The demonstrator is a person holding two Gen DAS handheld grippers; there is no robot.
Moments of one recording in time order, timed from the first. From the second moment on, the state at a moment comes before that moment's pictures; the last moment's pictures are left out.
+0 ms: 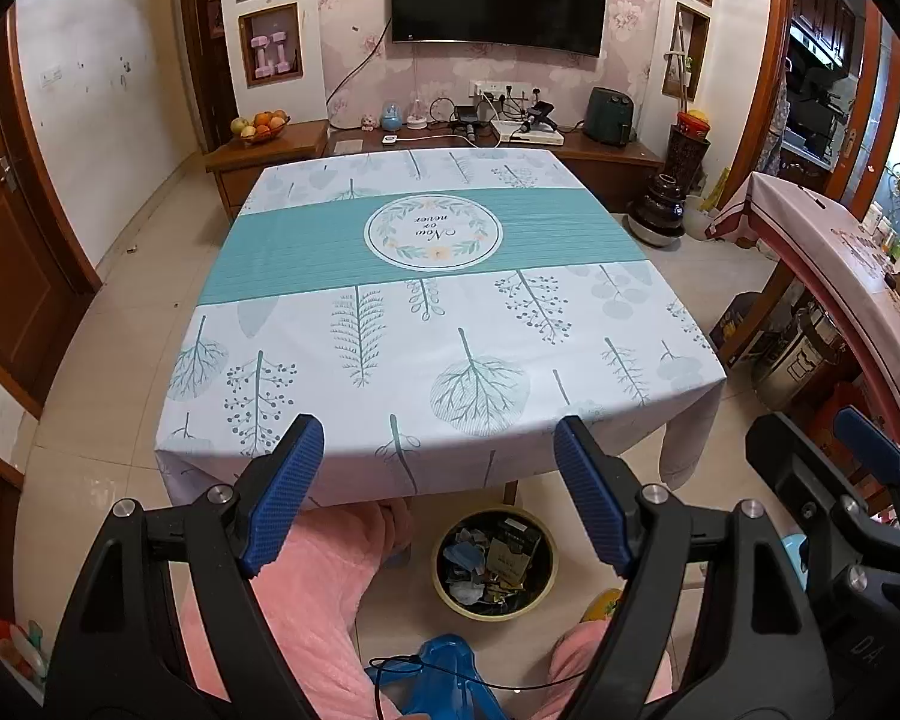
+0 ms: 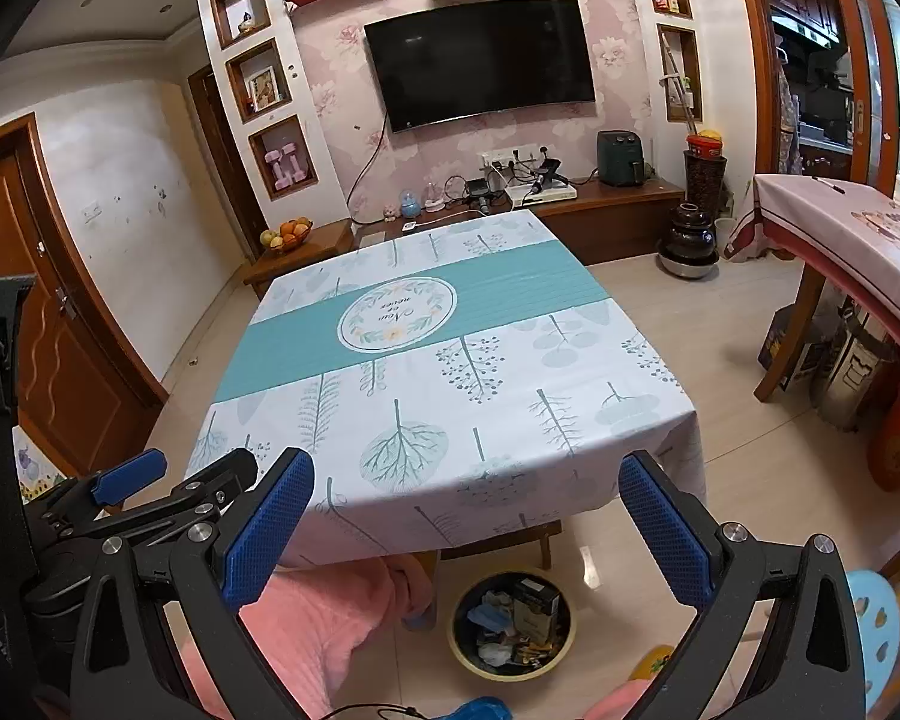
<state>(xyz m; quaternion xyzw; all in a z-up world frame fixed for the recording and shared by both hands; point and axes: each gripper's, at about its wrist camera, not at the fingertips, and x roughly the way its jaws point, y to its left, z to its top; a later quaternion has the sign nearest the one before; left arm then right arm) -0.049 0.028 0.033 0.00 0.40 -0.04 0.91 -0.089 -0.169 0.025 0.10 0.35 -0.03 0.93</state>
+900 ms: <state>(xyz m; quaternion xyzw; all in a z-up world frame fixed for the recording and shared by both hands) -0.038 0.025 0.034 0.00 0.40 -0.04 0.91 -0.095 -0.173 0.026 0.09 0.34 -0.04 0.94</state>
